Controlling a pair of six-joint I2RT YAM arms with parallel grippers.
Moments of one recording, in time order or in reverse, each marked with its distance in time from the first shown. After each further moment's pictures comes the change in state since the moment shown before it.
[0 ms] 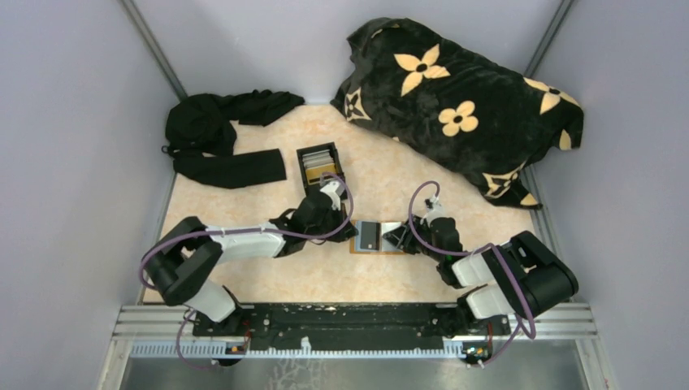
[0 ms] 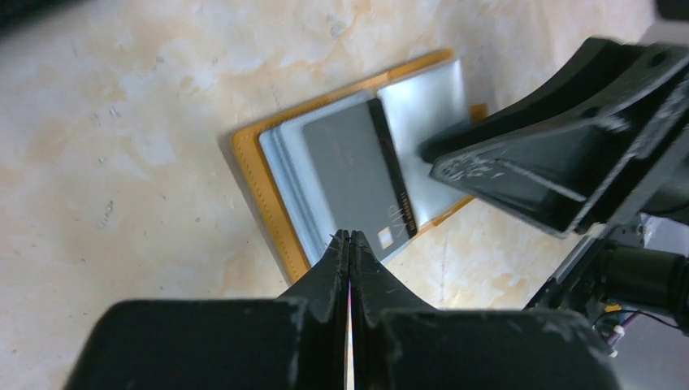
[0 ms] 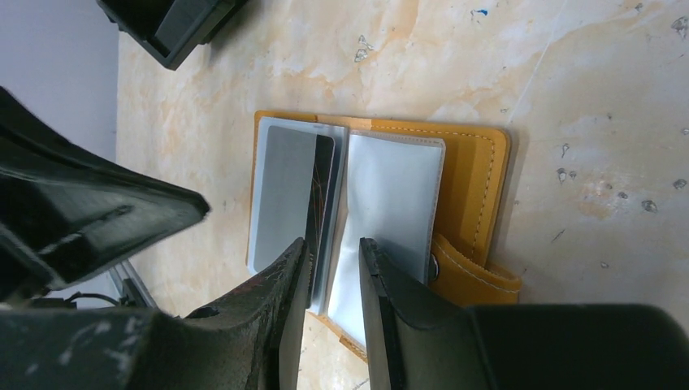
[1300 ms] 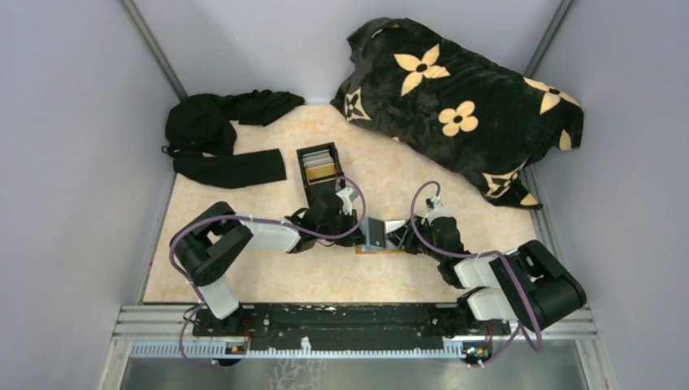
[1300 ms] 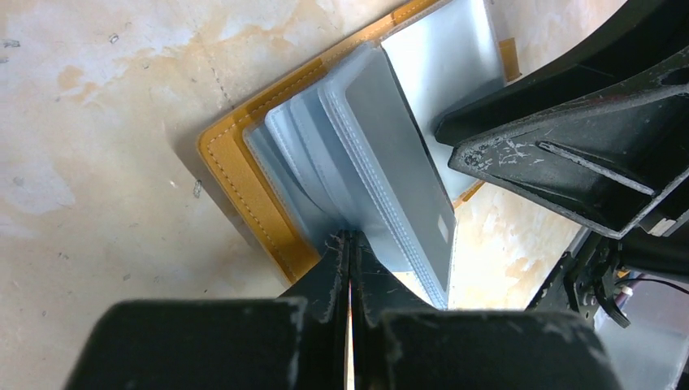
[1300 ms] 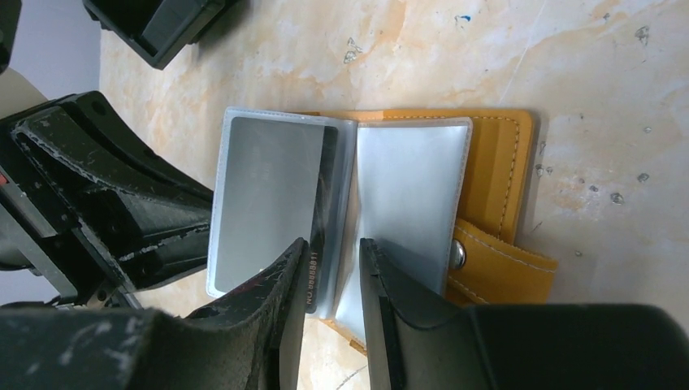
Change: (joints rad) left arm 0.002 0.228 0.042 0.108 0.155 0.030; right arm -0.006 -0.077 0.007 -0.103 0.018 -0.041
